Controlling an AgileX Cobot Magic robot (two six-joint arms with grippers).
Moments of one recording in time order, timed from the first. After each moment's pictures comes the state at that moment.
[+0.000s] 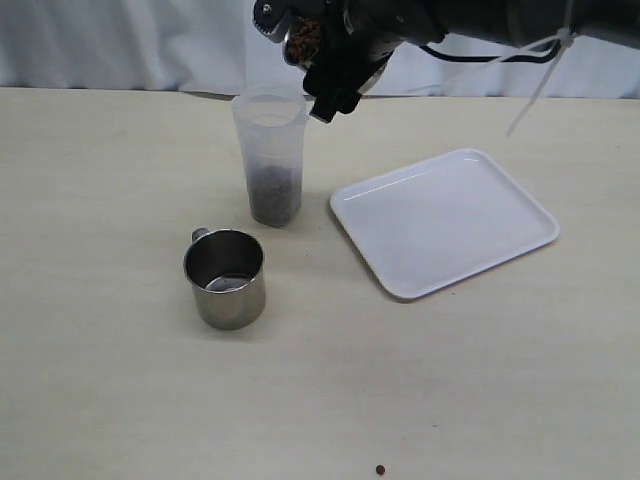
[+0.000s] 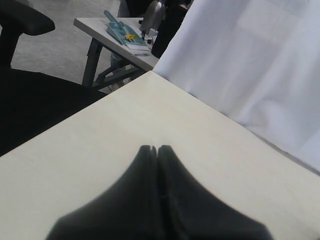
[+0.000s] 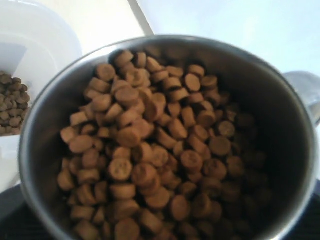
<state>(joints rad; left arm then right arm) 0.22 0.00 0.00 0.33 0.31 -0.73 0.74 1.96 -1.65 -0.63 0.64 -0.18</state>
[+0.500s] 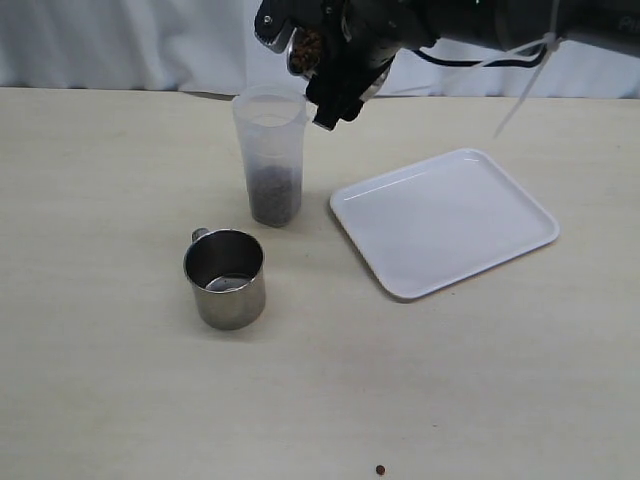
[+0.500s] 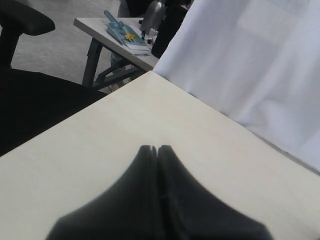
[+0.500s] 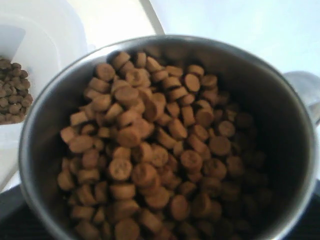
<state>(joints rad) 0.22 0.00 0.00 0.33 0.31 -0.73 0.74 1.98 -1.66 -0.63 0.67 -0.20</state>
